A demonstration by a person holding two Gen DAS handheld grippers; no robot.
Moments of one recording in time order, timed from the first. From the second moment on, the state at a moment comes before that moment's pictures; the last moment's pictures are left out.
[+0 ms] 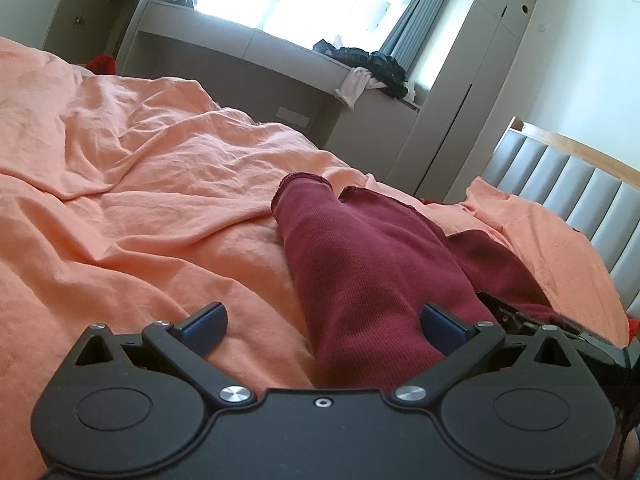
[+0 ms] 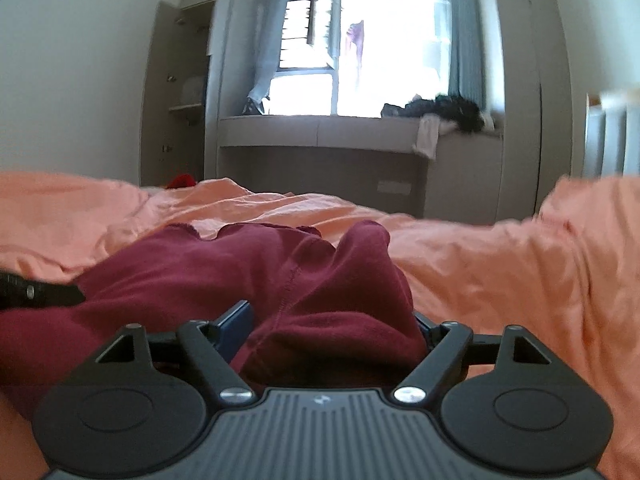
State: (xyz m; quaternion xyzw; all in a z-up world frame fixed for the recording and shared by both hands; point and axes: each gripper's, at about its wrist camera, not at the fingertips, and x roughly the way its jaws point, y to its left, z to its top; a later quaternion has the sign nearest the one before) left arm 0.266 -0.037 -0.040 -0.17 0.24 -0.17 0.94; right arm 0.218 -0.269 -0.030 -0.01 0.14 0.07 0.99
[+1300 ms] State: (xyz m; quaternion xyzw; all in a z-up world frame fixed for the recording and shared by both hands) left arm 0.302 -0.049 -0.022 -0.16 0.31 -0.20 0.91; right arm 0.238 -0.308 -0.049 0.19 0.17 0.09 0.96
